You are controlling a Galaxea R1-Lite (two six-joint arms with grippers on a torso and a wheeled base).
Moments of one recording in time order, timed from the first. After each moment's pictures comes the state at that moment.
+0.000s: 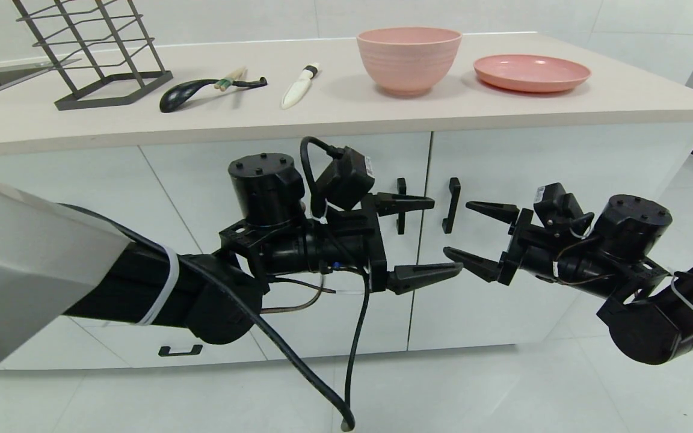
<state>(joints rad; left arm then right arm) -0.60 2.02 -1.11 -0.97 -0.88 0.17 0.29 2.03 -0.77 -1.44 0.75 -0.20</state>
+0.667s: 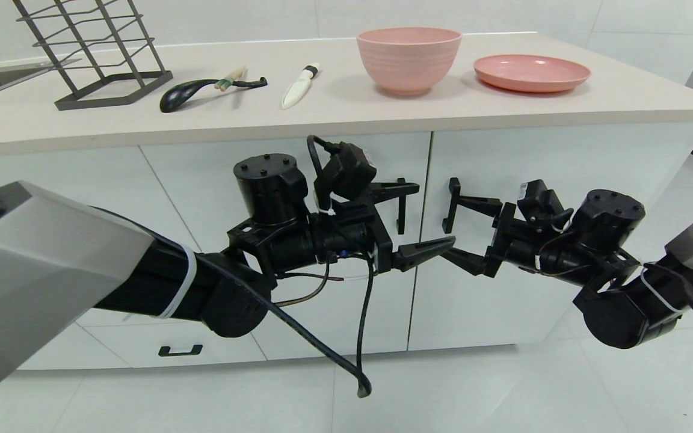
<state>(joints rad) -0.58 2.07 -1.14 -1.02 -0.70 0.16 0.30 2.11 -0.89 -1.44 0.80 -0.21</state>
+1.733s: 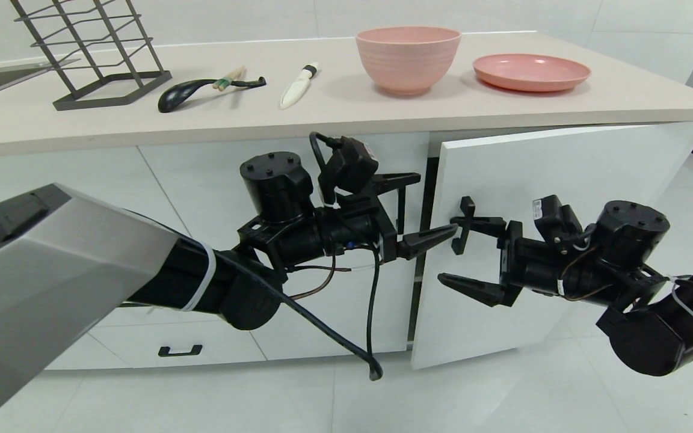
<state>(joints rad) -0.58 2.12 -1.20 -1.08 -0.69 0.14 0.34 2.00 -0.72 -1.44 0.92 -0.20</state>
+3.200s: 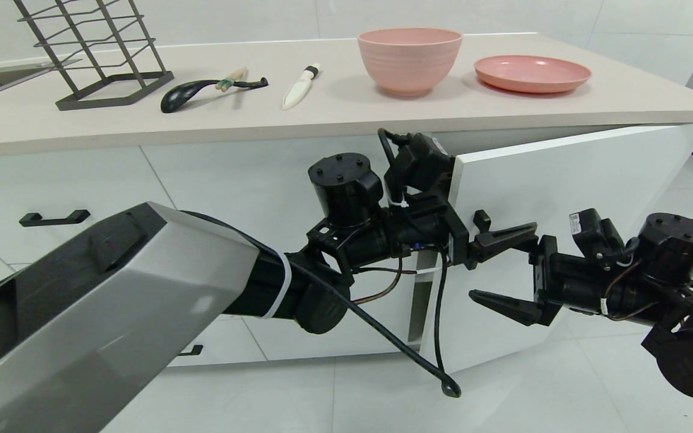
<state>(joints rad) -0.75 2.25 -1.43 -1.08 -0.68 0.03 0.23 1.93 -0.56 -1.45 0.93 -0.22</state>
